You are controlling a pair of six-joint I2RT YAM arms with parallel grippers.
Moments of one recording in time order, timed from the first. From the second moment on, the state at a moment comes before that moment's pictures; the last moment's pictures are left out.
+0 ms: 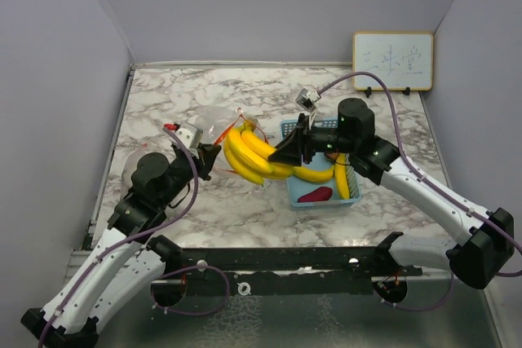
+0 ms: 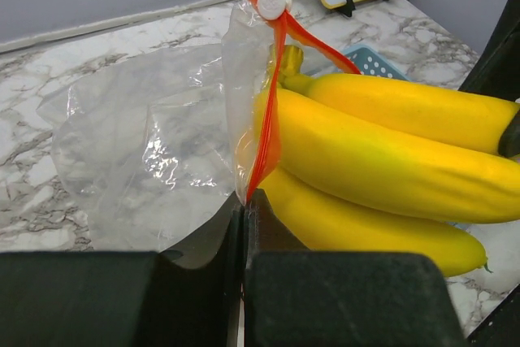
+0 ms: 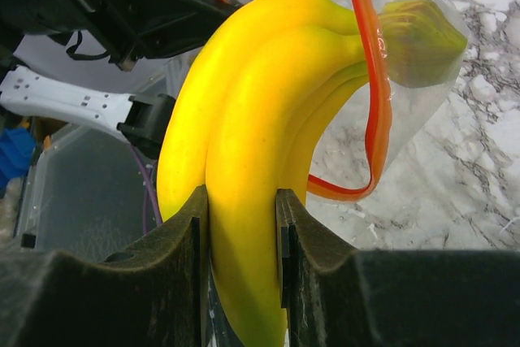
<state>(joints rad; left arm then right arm) -0.56 0.55 0.68 -0.23 0.02 -0.13 0.65 1.19 1.00 -0.03 -0.73 0.31</state>
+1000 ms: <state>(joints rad) -0.56 0.82 0.73 -0.01 0.21 -0.32 0.72 1.31 1.02 0.06 -0.38 0.41</state>
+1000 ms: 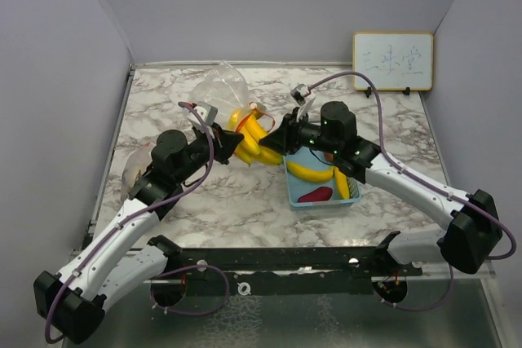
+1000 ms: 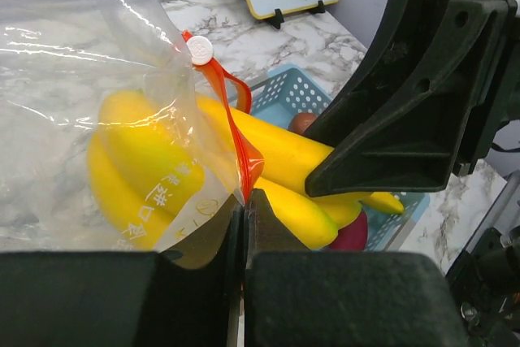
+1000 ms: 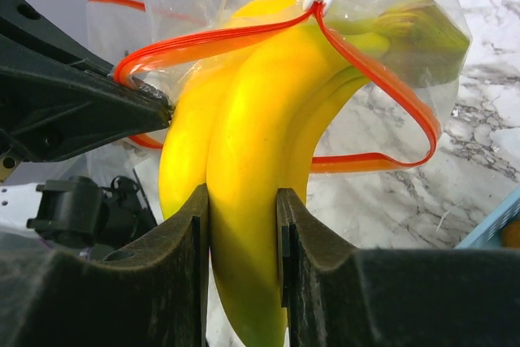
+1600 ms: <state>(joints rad) -0.55 0.89 0.76 0.16 0.23 -0.41 0.82 1.27 0.81 0.50 -0.28 0.27</state>
